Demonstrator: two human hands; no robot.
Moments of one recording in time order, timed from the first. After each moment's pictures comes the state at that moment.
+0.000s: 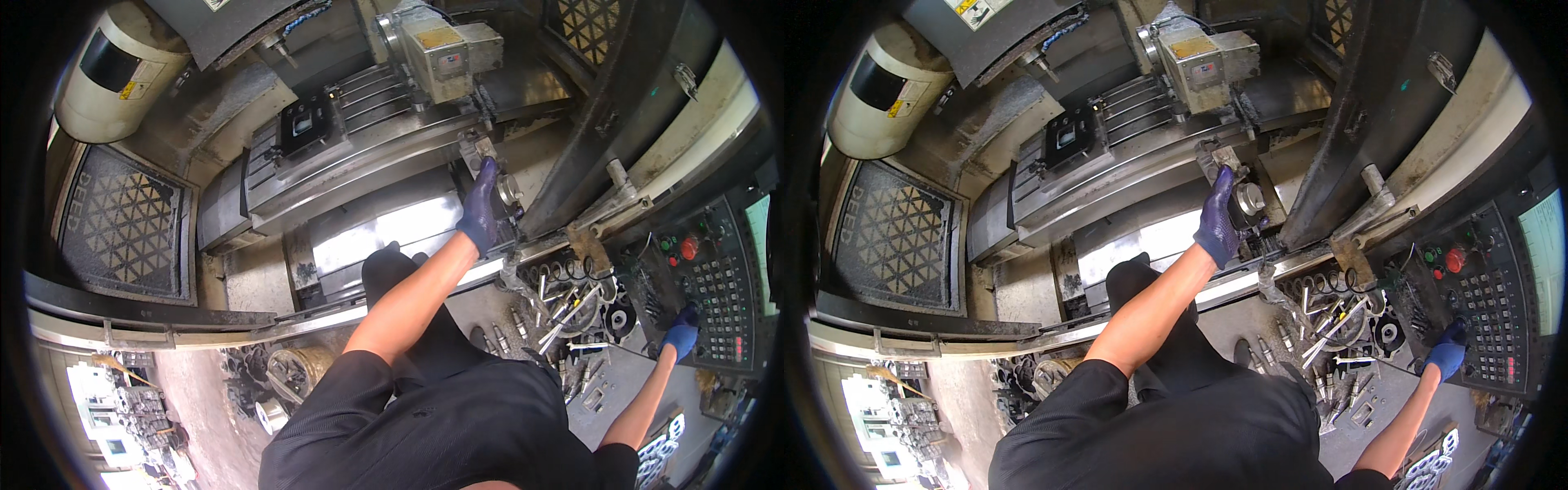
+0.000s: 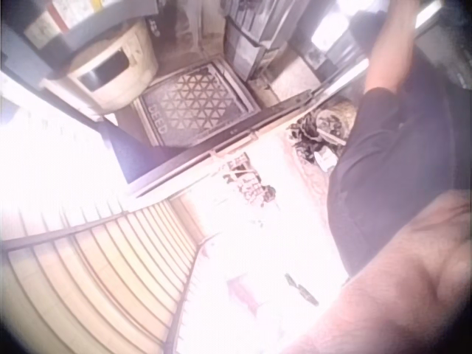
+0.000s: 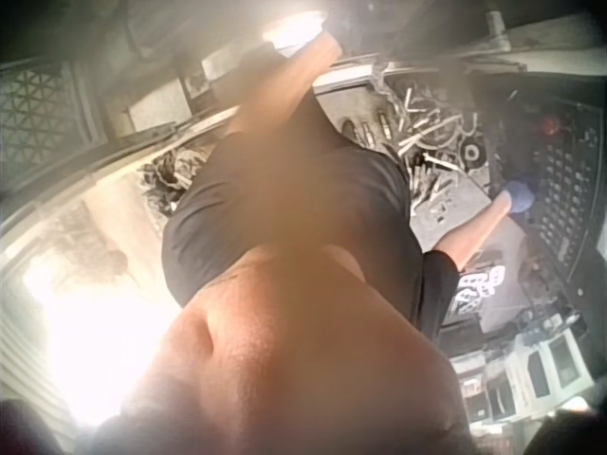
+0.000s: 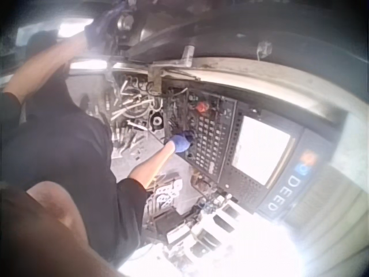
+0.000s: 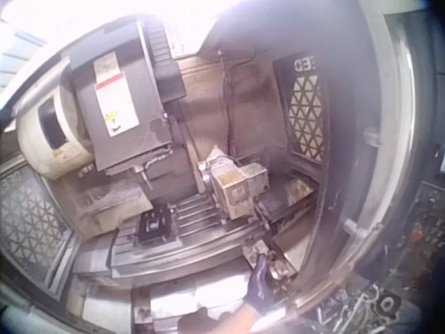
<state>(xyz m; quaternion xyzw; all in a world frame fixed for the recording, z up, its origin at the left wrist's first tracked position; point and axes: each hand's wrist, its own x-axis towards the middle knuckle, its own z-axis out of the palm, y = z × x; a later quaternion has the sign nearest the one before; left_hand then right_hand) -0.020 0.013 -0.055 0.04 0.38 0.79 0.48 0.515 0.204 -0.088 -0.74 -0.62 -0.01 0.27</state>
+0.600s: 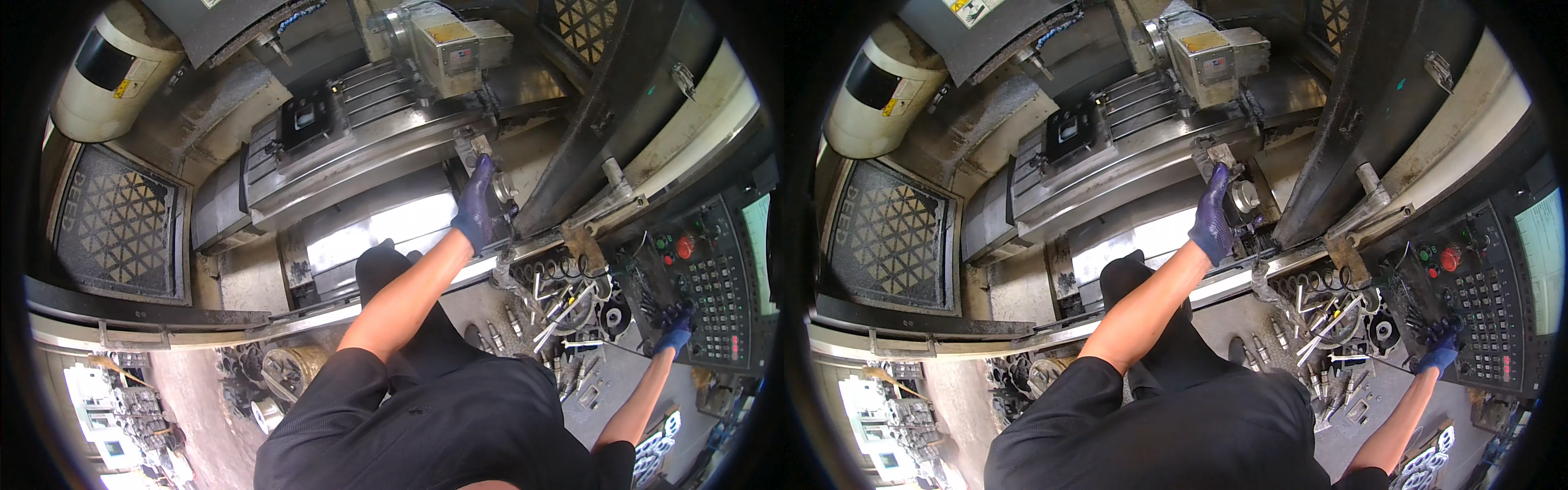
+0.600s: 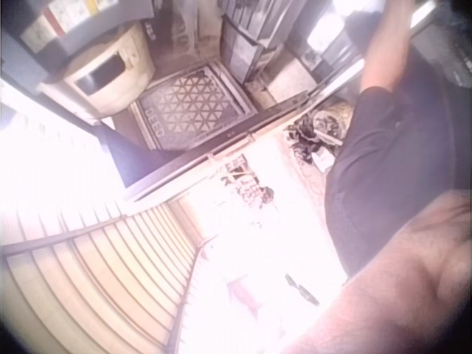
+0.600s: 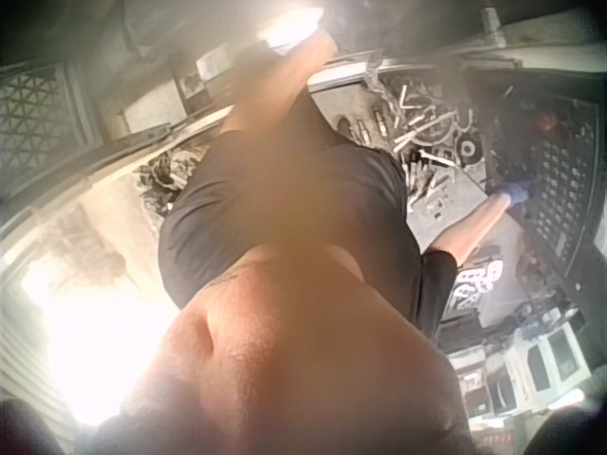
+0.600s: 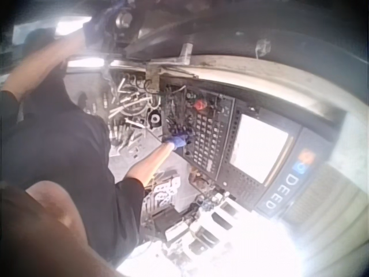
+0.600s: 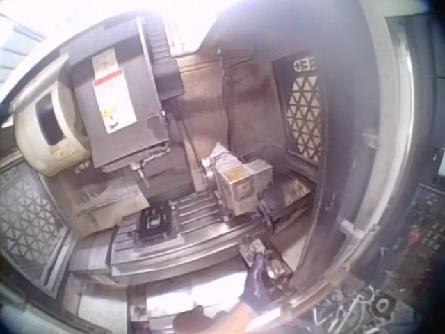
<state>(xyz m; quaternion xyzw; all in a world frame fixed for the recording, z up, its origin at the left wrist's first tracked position) -0.017 0.007 -0.041 0.03 0.35 0.78 0.52 0.565 0.247 -0.139 -0.63 -0.32 0.48 0.52</state>
